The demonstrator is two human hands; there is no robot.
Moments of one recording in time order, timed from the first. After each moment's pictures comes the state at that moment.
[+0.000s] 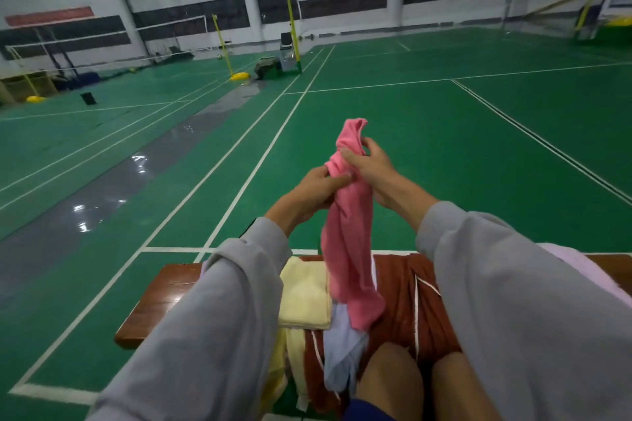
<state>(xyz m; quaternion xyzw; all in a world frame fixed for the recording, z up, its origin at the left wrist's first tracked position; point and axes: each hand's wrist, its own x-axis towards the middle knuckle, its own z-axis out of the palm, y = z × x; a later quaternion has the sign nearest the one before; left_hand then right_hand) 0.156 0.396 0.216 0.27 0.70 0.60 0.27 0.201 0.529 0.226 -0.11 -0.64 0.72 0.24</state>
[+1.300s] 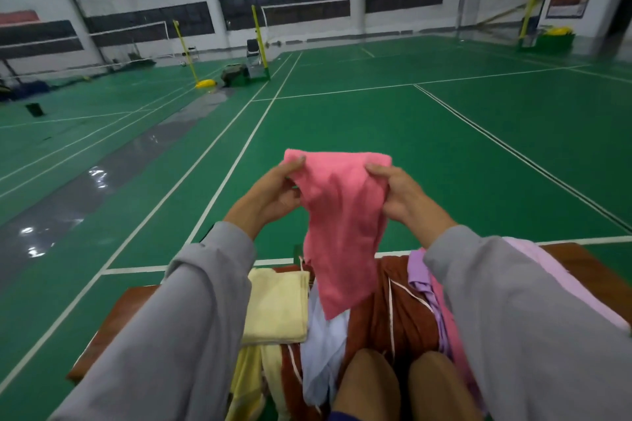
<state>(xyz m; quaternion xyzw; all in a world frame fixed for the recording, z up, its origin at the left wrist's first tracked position) 0.139 0.396 0.239 0.17 0.53 0.74 0.37 0.266 0.597 0.211 -0.19 -0.44 0.87 0.14</state>
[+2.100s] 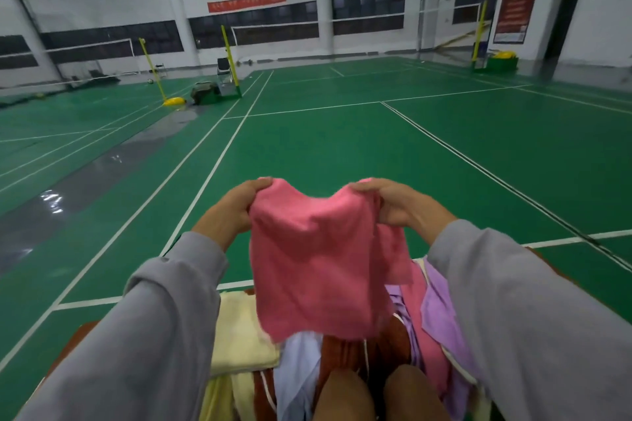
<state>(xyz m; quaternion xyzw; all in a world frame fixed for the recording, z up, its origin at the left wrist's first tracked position) 0.129 0.412 0.252 0.08 0.62 0.71 0.34 0.307 0.640 0.234 -0.18 -0.58 0.79 0.07</state>
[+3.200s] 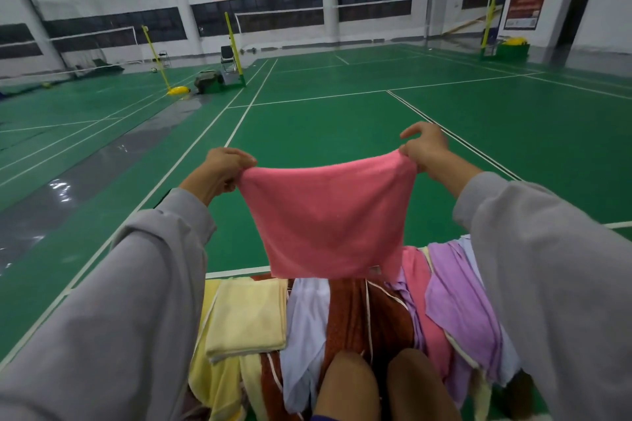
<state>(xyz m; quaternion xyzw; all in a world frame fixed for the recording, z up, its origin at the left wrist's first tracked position) 0.098 0.385 0.291 0.14 0.83 0.53 0.12 0.312 0.694 0.279 -0.41 -0.74 0.43 0.32</state>
